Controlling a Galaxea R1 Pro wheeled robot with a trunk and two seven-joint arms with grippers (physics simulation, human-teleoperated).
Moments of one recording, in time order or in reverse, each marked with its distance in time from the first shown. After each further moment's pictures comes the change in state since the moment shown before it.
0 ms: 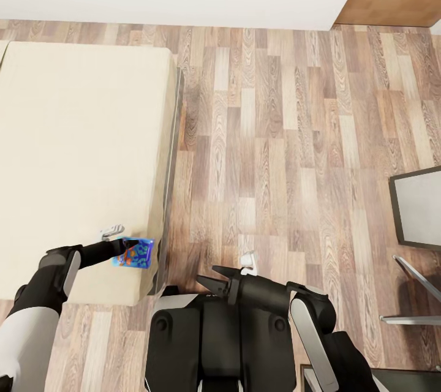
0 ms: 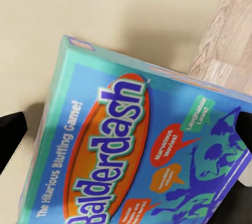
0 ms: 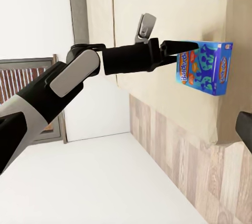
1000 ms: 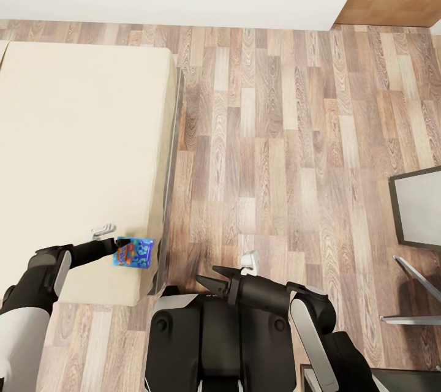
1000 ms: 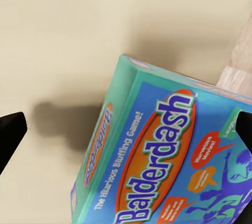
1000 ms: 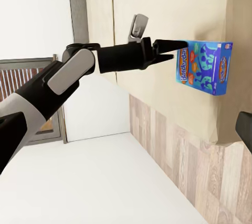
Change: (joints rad) left arm 0.000 0.038 0.012 -0.006 0.000 -0.001 0.000; right arm 0.001 0.000 0.000 0.000 0.000 0.000 -0.001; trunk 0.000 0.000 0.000
